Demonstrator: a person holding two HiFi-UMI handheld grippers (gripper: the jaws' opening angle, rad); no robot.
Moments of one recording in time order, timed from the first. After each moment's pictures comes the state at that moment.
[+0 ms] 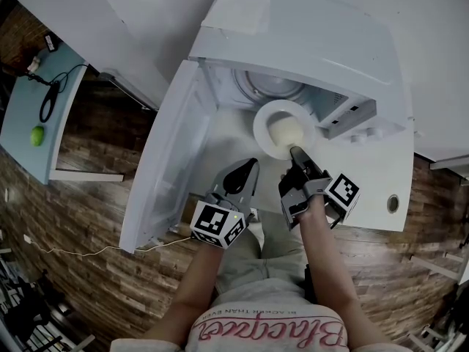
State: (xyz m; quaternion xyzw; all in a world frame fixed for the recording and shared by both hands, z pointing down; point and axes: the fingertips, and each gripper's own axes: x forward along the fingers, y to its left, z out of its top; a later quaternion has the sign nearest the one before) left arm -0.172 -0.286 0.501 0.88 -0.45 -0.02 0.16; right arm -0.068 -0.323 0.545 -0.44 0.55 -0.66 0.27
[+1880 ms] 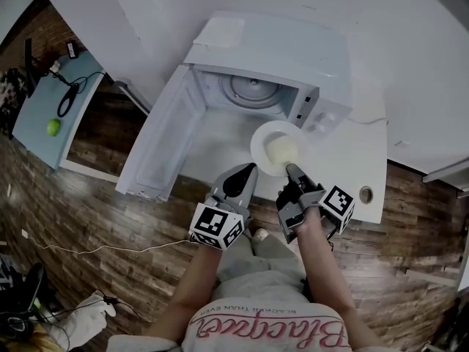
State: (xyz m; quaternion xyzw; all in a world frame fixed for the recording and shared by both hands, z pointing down) left arm -0.099 -0.201 0.420 0.88 -0.46 -0.03 0.10; right arm 0.001 -0.220 0.481 -0.42 0.57 -0.66 0.26
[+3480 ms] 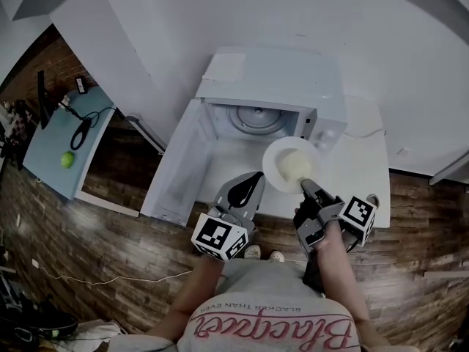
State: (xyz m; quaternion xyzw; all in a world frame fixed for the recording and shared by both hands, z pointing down) left arm -0.109 -0.193 0.335 0.91 -0.40 -0.04 0.02; right arm 0.004 -0.197 0.408 -0.42 0.58 -0.64 0.26
